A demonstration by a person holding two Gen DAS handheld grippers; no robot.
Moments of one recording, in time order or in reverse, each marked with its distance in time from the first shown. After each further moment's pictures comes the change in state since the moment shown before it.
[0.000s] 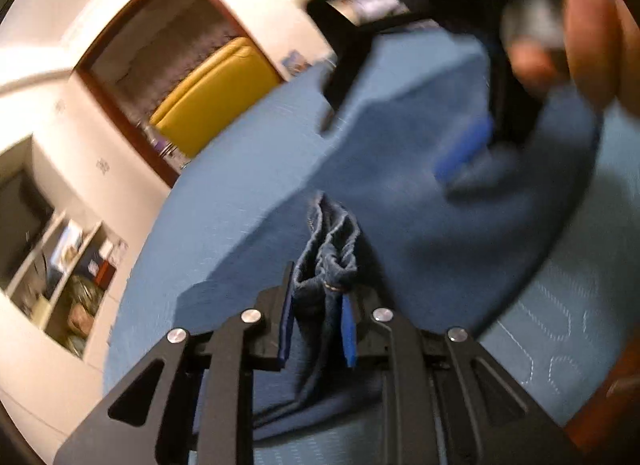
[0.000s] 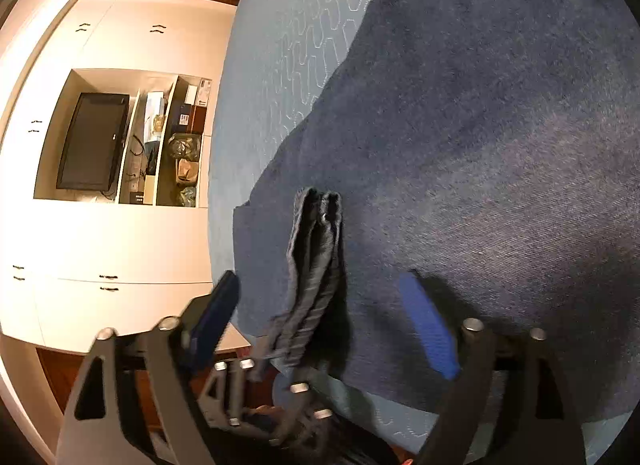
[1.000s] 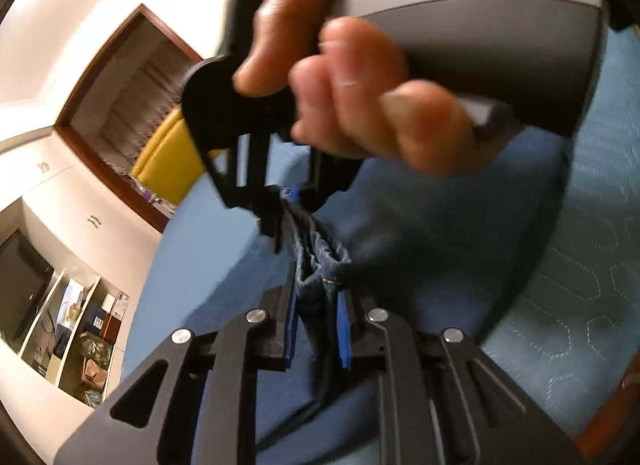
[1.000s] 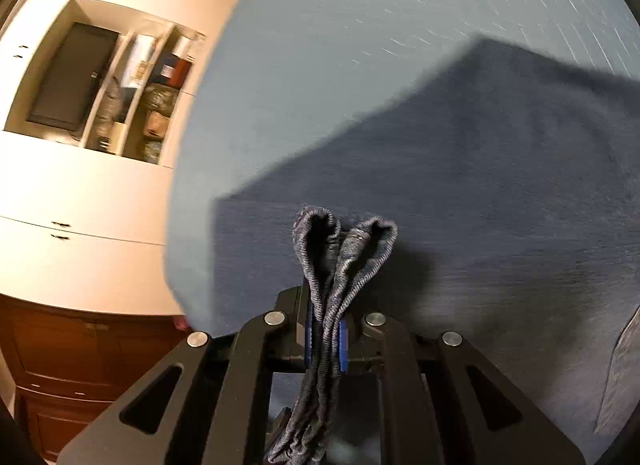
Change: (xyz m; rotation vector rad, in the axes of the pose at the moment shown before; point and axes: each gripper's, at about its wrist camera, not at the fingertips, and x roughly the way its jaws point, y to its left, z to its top) left arm -0.021 -0.116 0.038 0.193 -0.050 -0.007; right arm 0.020 0.010 0.062 -0.241 0.083 -0.206
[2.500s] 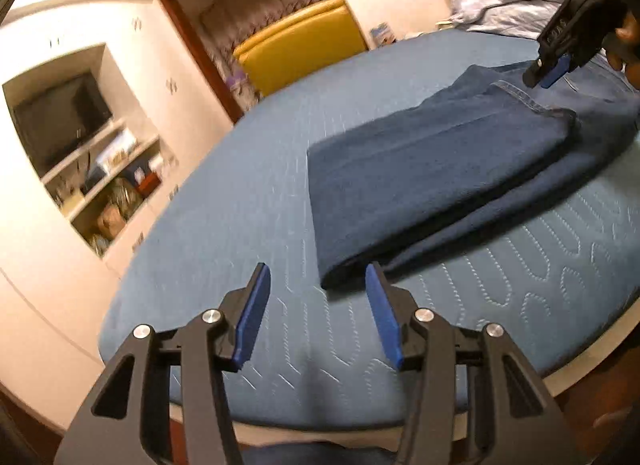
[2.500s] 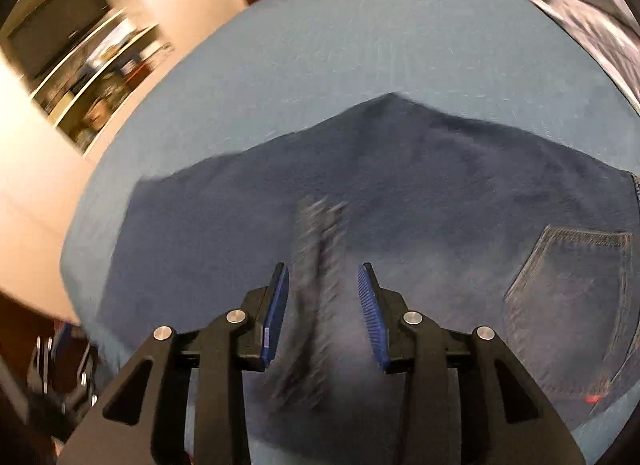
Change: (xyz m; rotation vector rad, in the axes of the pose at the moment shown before) left arm -0.084 0.086 -0.170 -0.403 0.168 0.184; right arm -0.021 0.035 -0.090 -0.266 -0.290 -0.452
